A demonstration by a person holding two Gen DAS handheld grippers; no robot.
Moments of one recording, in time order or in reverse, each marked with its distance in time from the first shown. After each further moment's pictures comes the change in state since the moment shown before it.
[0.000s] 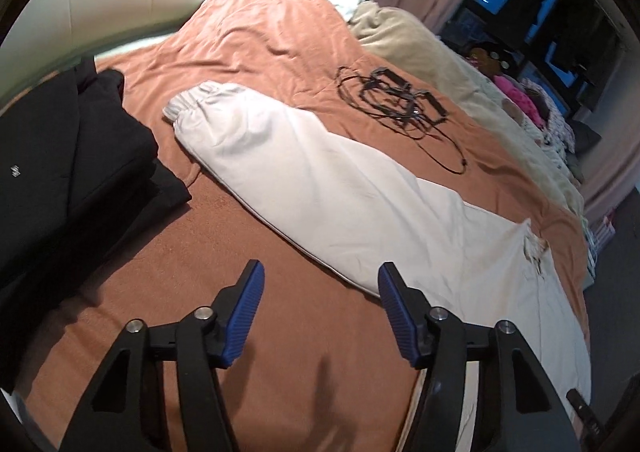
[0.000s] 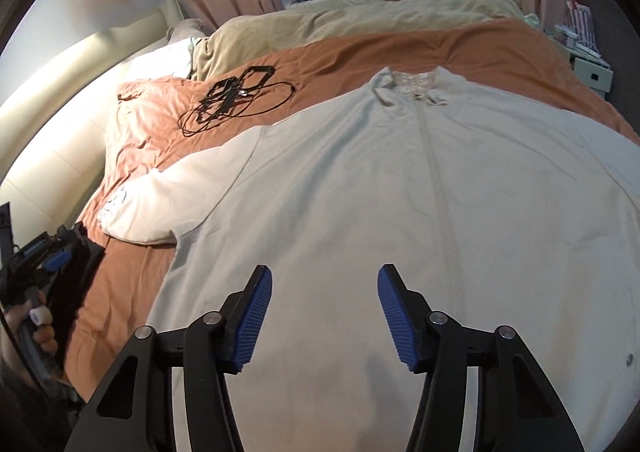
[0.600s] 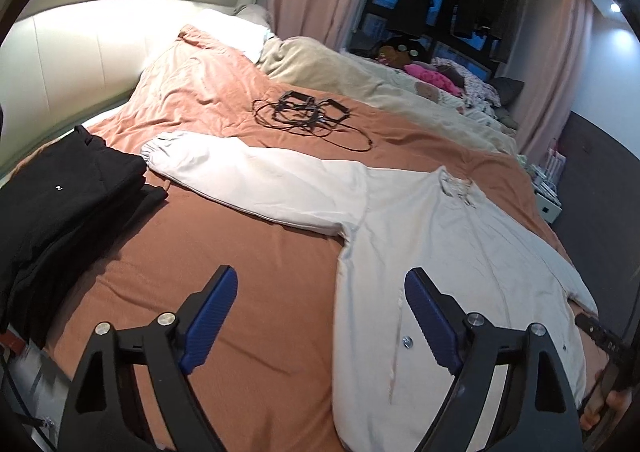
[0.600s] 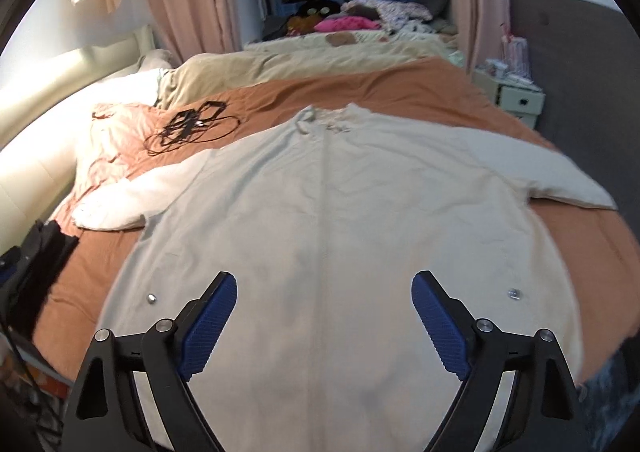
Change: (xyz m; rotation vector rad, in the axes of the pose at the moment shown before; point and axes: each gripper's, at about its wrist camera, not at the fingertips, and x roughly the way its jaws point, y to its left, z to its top) left arm -0.153 -0.048 -0.113 0.303 -0.131 -0.121; right arm -0.131 -0.041 -0.076 -0.001 -0.151 -0.199
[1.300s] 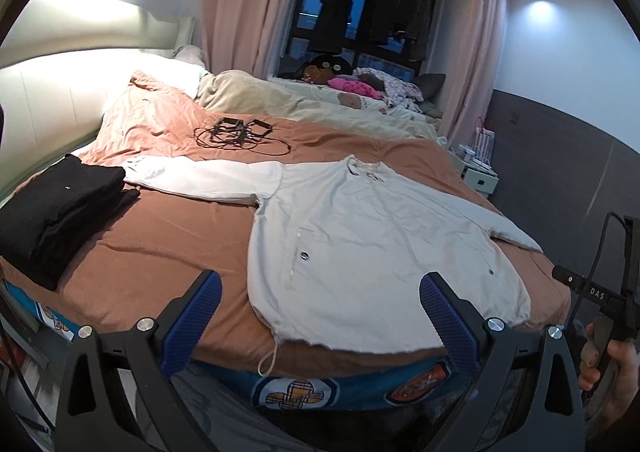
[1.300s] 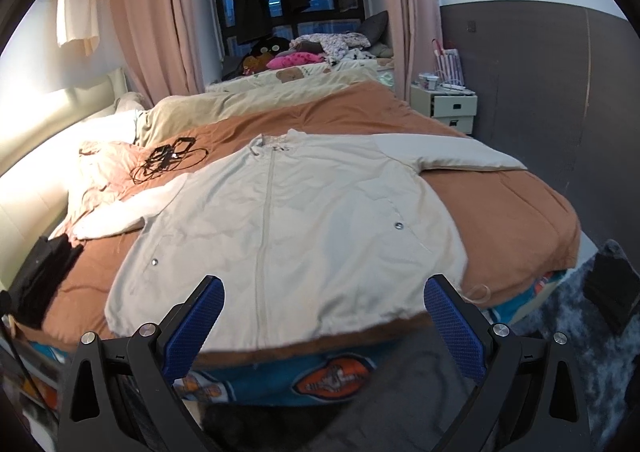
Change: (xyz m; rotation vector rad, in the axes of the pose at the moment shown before) left arm -0.171 -0.072 -0.111 0.168 -0.100 -0.180; right arm -0.186 -0.059 -0.104 0.099 -0.133 -0.143
